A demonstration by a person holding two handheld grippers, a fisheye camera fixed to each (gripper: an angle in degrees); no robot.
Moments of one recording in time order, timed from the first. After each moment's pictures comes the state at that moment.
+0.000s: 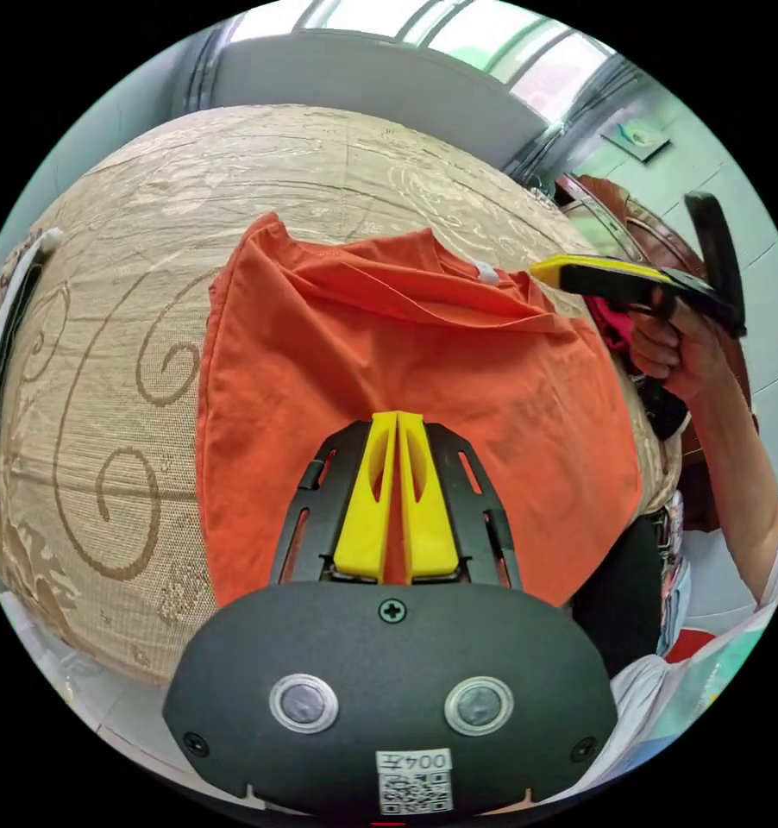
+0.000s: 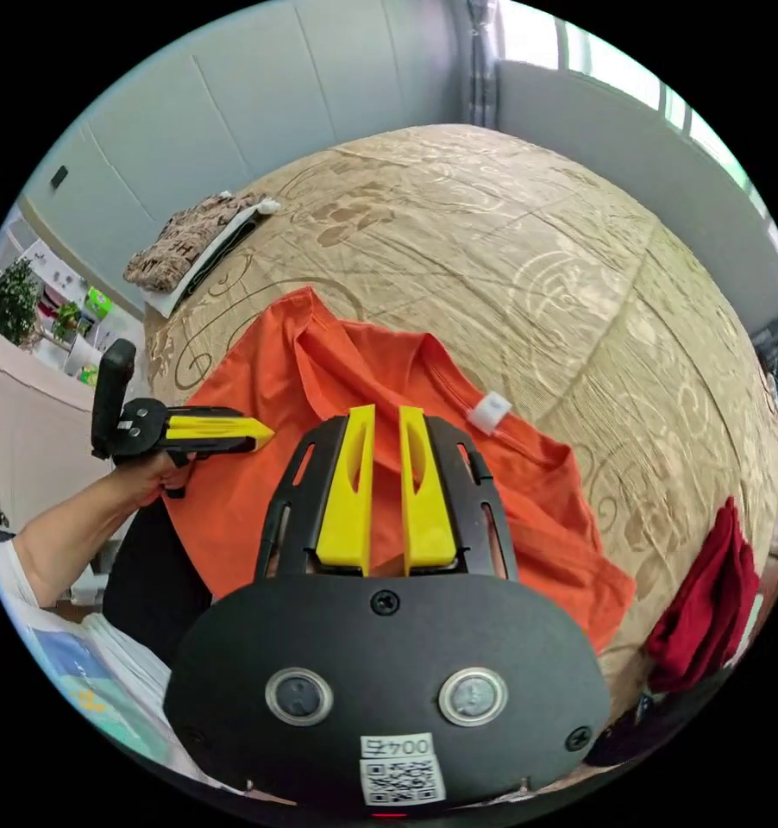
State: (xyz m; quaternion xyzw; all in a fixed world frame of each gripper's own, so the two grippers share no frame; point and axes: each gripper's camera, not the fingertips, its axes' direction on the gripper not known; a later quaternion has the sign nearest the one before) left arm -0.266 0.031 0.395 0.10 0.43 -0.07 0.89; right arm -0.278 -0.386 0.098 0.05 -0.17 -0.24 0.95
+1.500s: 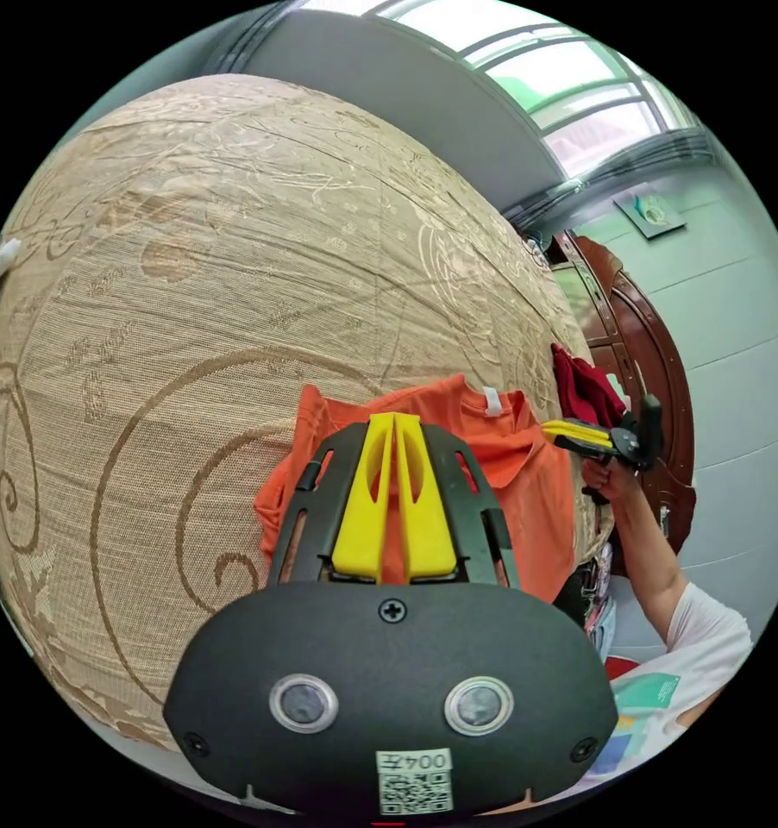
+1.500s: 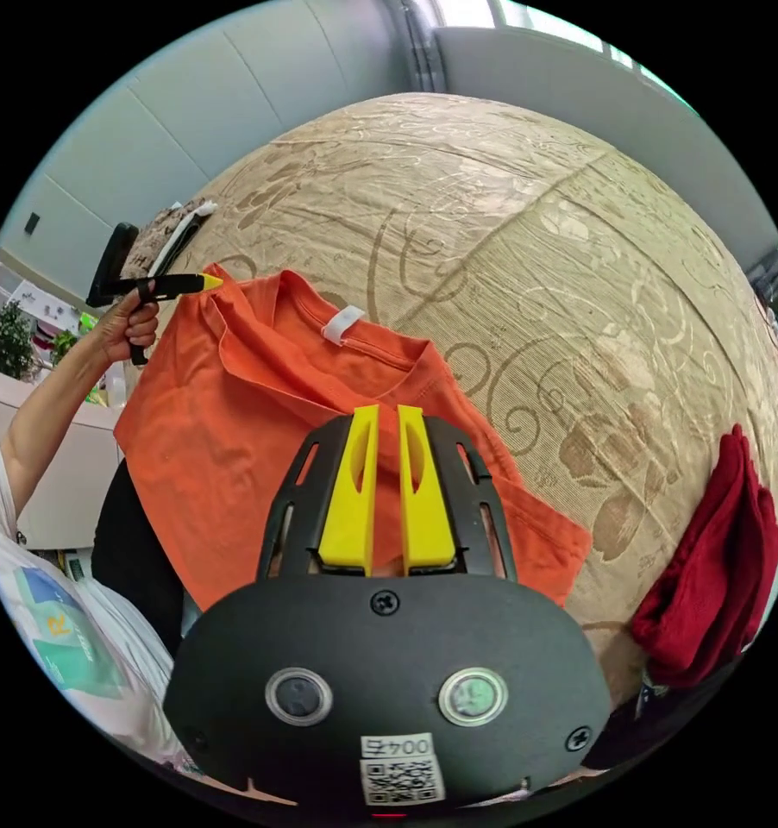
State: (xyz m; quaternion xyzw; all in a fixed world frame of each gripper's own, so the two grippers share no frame) left arm -0.398 -0.154 0.487 0.08 0.48 -0.10 0.87; right arm -0.162 -0.467 0.067 0.02 -0.18 -0.19 0.97
